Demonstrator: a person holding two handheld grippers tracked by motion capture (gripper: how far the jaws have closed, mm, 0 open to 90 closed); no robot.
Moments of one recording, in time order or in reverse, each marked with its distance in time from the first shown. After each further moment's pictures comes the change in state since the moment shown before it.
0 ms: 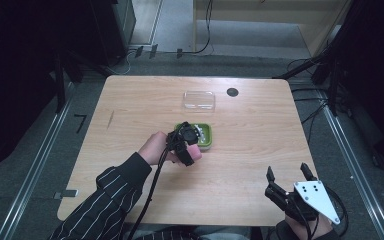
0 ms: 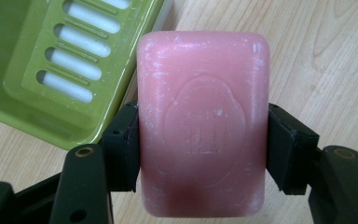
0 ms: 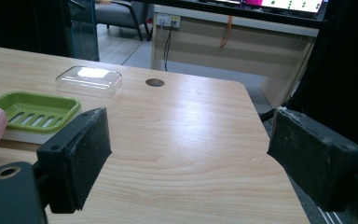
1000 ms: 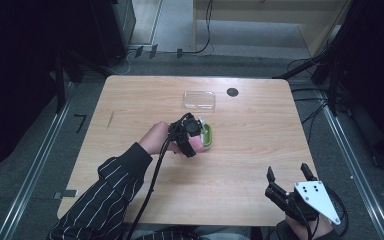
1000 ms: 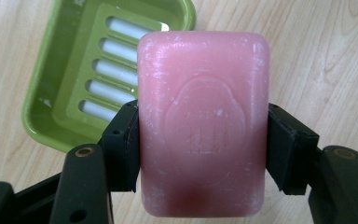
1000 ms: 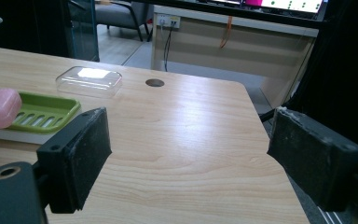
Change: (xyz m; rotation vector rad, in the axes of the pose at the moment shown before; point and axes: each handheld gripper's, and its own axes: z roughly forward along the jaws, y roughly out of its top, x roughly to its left) left arm 0.017 0.017 -0.012 -0.018 0.019 0.073; right arm -0.001 0.000 0.000 -0.003 0.000 0.000
